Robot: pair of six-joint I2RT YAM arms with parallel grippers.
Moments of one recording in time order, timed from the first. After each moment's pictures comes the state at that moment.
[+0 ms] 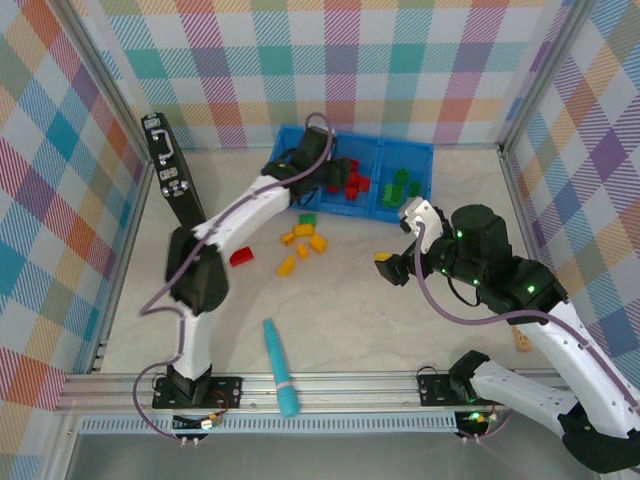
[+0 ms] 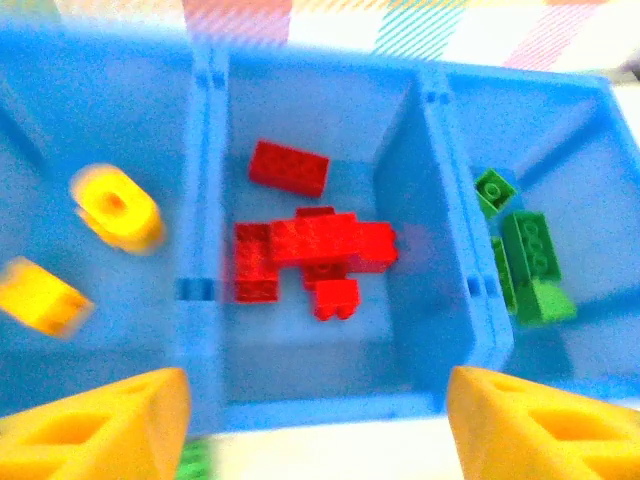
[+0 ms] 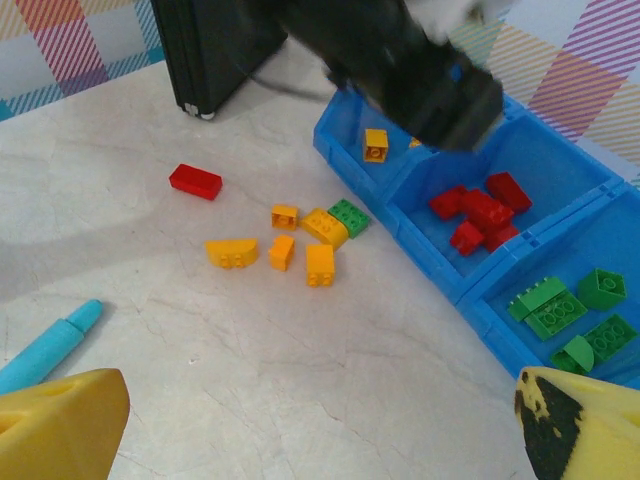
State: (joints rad) left arm -0.61 1.97 1.89 -0.55 -0.19 -0.31; right arm 0.67 0.86 1.20 -0.83 -0.09 -0.16
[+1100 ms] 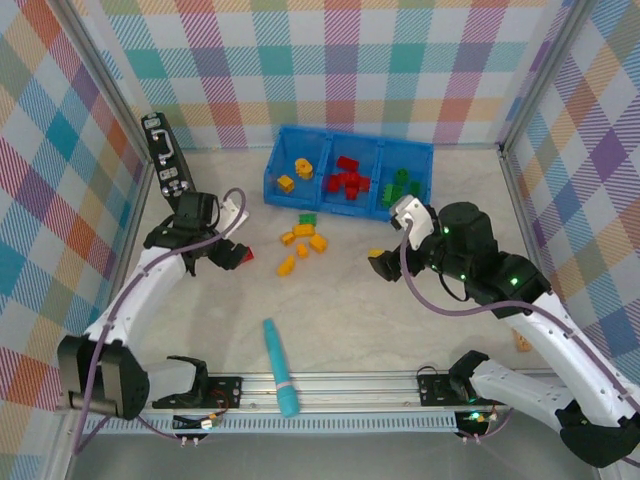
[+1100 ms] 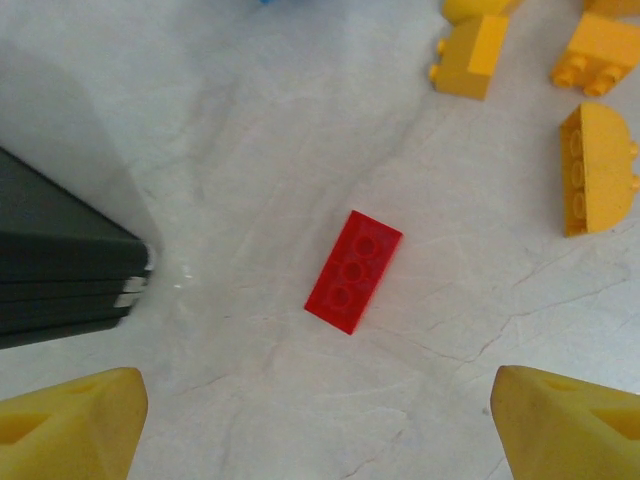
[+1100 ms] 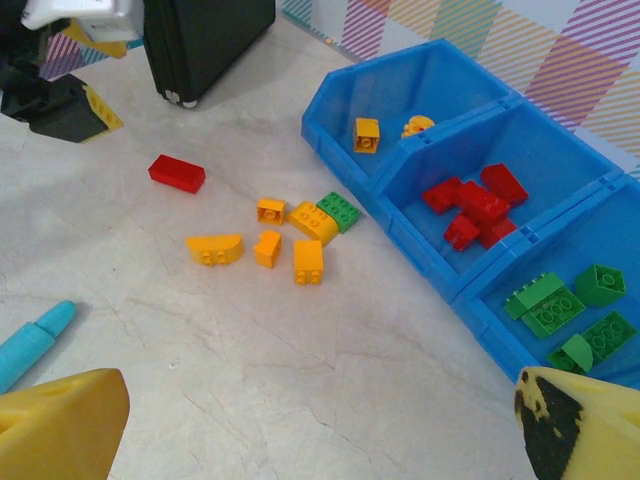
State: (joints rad) left arm -0.17 1.26 1.01 -0.72 0.01 0.52; right arm 0.67 0.91 1.16 -0.76 -0.07 -0.17
